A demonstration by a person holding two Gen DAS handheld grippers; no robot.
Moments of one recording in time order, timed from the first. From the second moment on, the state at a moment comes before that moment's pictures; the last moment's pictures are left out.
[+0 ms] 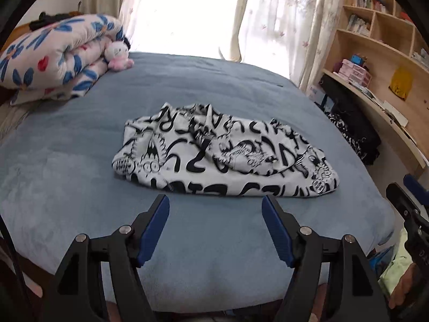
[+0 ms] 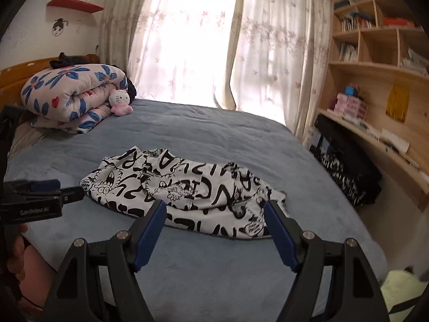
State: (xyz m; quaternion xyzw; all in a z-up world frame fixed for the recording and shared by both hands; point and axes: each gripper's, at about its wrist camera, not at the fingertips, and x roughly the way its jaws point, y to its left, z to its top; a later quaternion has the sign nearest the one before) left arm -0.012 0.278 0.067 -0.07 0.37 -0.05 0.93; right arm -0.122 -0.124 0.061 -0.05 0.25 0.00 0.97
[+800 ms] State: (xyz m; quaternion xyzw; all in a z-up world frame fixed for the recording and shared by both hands) left arm 0.135 0.361 -0.106 -0.28 0.46 -0.02 0.84; right arm 0.036 -0.107 -0.042 0.02 0.32 0.03 0.95
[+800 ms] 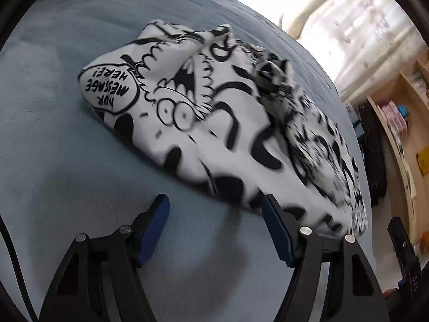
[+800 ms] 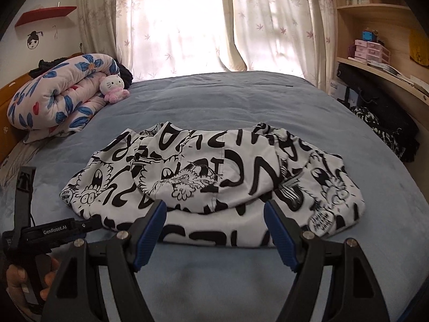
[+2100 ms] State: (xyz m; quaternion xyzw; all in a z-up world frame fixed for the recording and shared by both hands) left arm 0.191 0.190 0.031 -0.01 0.25 -0.08 0.97; right arm 0.112 -0.140 -0.121 0.18 0.44 0.14 0.87
